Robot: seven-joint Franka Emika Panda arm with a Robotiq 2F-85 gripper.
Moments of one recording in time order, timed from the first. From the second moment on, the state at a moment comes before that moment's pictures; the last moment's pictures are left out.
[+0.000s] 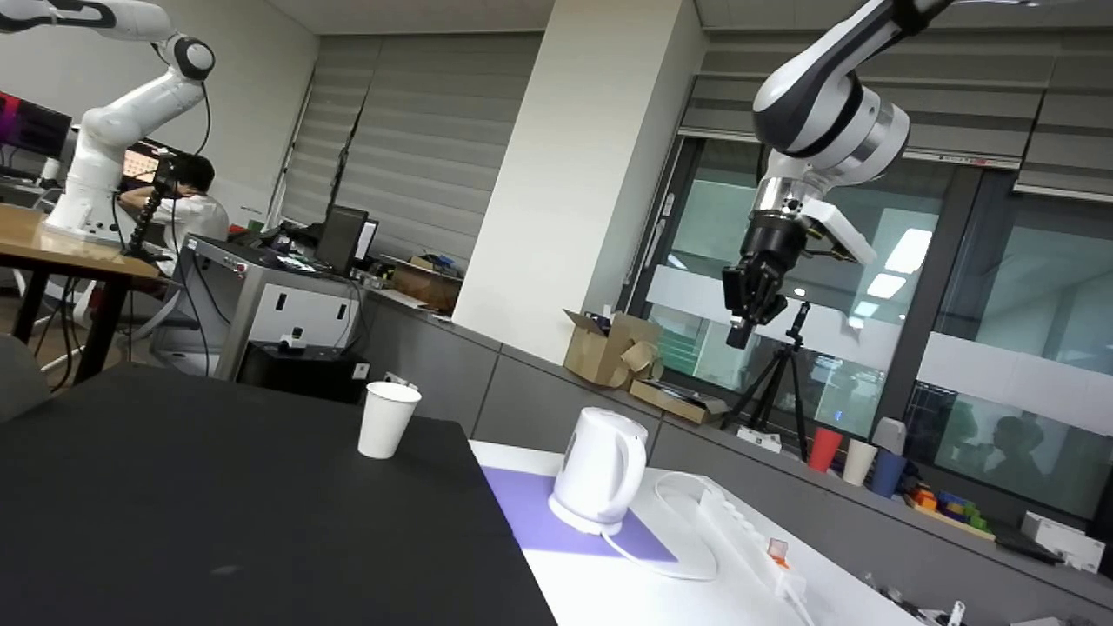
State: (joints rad) arm -0.05 -0.02 -0.19 -2.18 0.10 2.11 -0.41
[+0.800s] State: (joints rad) arm -0.06 -0.01 -0.18 -2.16 0.10 2.11 -0.42
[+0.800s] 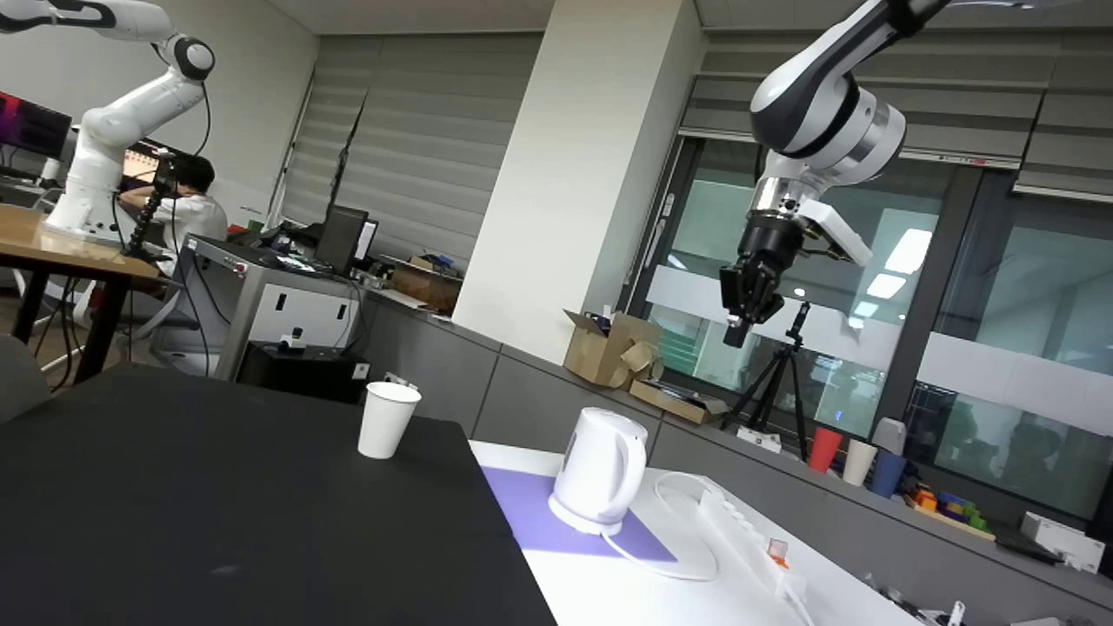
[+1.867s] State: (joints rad) arm -0.17 0.50 -0.05 -1.86 0.24 2.18 -0.51
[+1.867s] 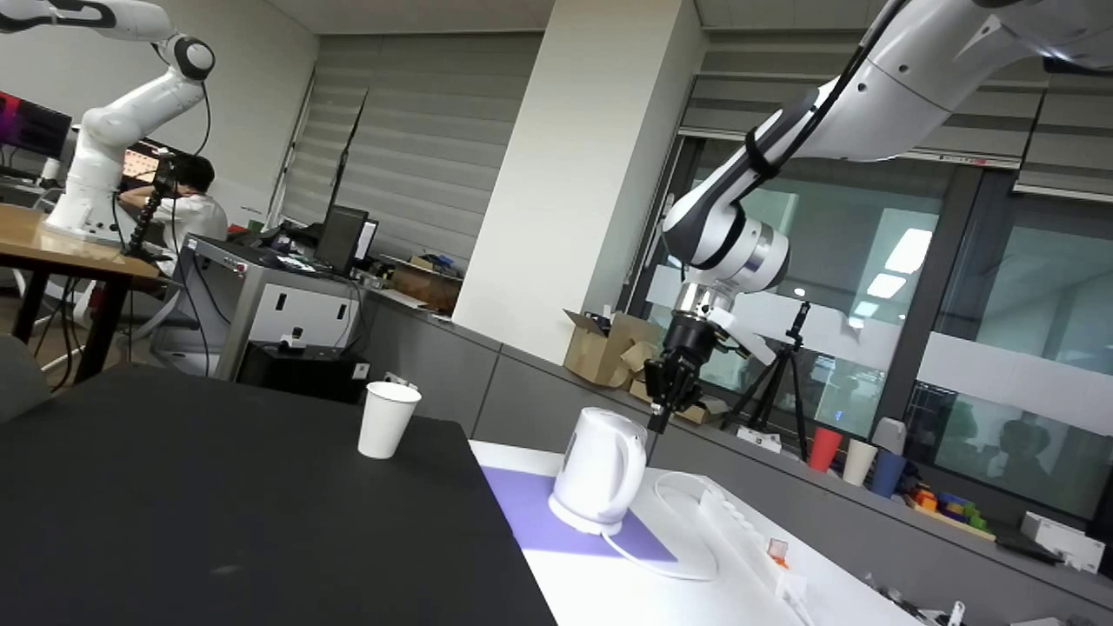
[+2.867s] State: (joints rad) arm -0.21 0.58 -0.02 -1.77 0.23 2.16 -0.51
